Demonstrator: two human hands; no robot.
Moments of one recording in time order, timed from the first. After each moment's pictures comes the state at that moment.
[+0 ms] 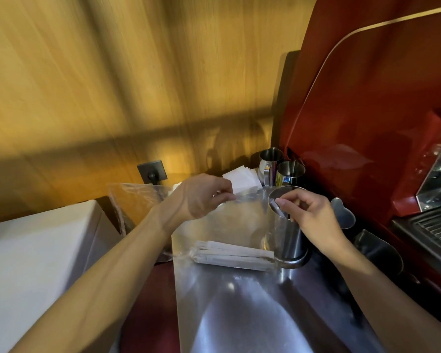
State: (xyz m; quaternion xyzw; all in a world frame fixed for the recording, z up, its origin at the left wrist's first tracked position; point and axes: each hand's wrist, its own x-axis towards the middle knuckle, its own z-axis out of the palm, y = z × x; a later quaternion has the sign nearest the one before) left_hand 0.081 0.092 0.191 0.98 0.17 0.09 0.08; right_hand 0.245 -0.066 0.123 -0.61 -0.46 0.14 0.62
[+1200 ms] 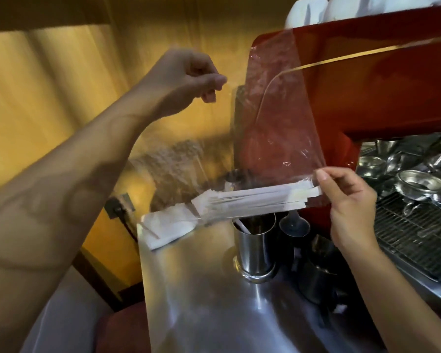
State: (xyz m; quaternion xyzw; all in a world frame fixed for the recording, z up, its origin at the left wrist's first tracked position) left_hand 0.145 0.059 0.380 0.93 0.04 0.30 0.20; right_hand 0.280 -0.140 0.179 -0.53 -0.31 -0.05 0.79
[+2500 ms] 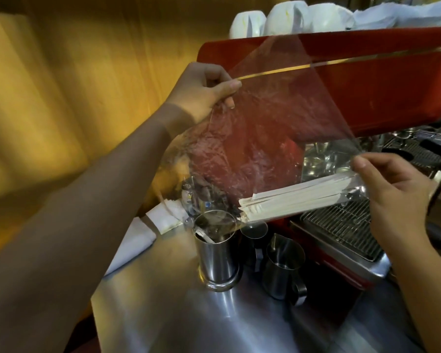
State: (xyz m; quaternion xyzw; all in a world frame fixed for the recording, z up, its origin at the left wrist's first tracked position) left_hand 0.231 0.032 0.351 0.87 -0.08 0.34 0.36; right_hand 0.294 -0.236 0.223 -0.63 -0.27 -0.22 0.69
